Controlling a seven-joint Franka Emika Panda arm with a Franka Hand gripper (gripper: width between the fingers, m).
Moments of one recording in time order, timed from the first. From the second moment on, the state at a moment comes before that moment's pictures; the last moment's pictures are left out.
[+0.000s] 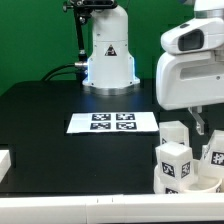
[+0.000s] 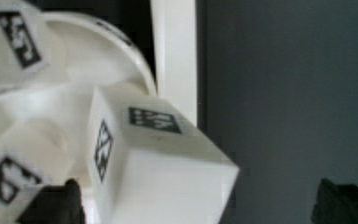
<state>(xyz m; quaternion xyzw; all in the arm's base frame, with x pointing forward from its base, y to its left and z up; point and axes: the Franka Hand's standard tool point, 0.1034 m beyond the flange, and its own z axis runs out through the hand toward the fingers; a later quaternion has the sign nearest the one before) 0.620 0.142 0.101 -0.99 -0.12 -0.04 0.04</state>
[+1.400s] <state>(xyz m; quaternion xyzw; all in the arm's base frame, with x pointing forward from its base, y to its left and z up) 0.622 0.121 0.073 -0.95 -0.30 -0.04 -0.02</state>
